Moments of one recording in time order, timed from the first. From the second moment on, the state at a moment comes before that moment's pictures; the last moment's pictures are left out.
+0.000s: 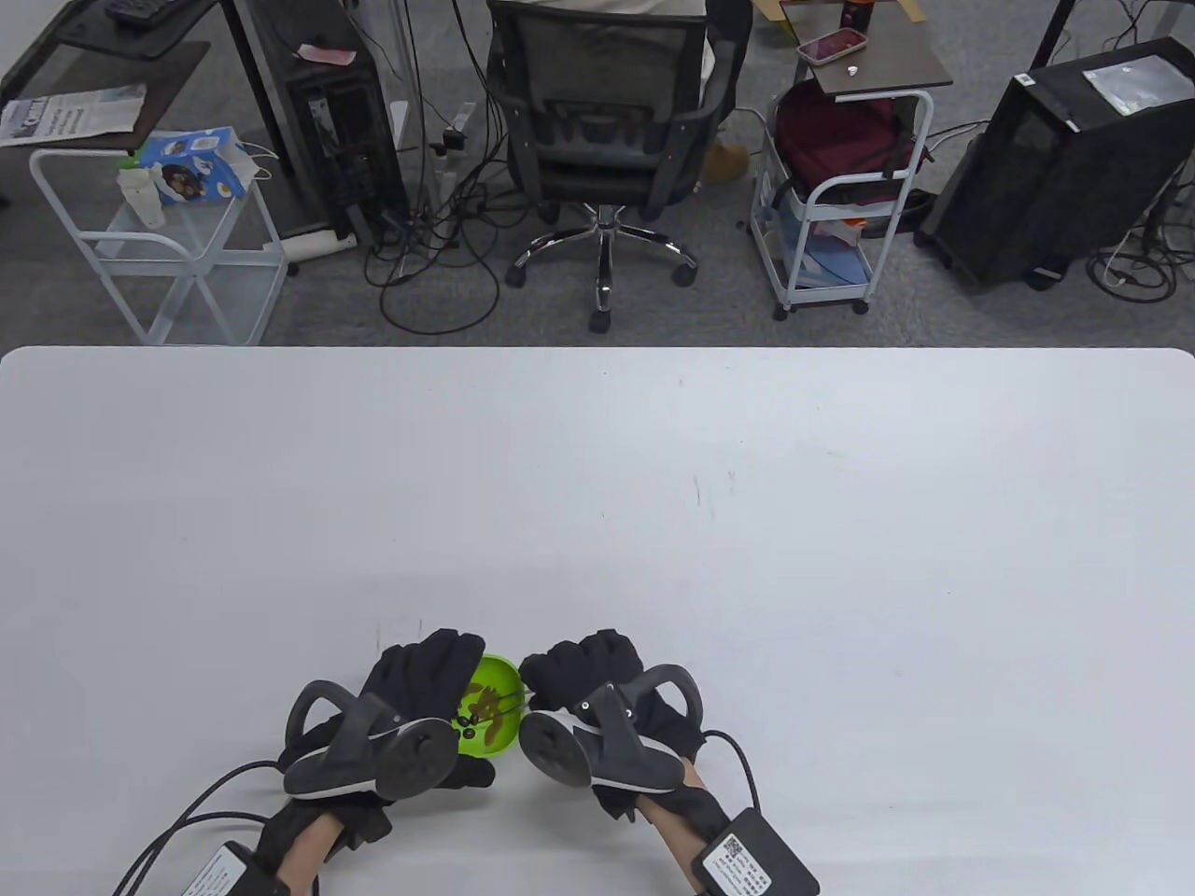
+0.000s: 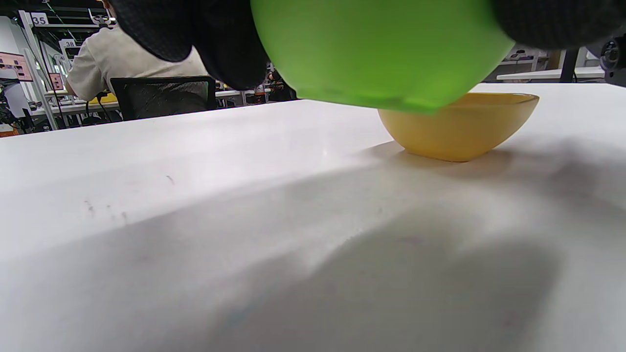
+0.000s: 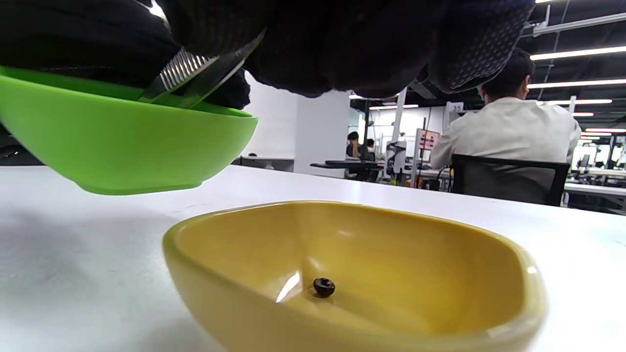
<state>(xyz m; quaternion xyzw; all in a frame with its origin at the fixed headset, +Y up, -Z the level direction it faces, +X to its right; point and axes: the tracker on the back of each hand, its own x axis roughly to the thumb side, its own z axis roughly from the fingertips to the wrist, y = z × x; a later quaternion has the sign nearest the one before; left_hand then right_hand) -0.210 -0.708 -0.247 -0.03 -0.31 -0.04 0.95 -0.028 -0.697 -0.251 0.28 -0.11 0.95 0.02</state>
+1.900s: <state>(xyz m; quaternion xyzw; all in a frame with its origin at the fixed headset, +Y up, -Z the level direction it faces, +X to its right) -0.209 -0.707 -0.247 -0.03 -0.31 -0.05 0.95 -0.013 -0.686 -0.257 0.24 -0.11 0.96 0.01</state>
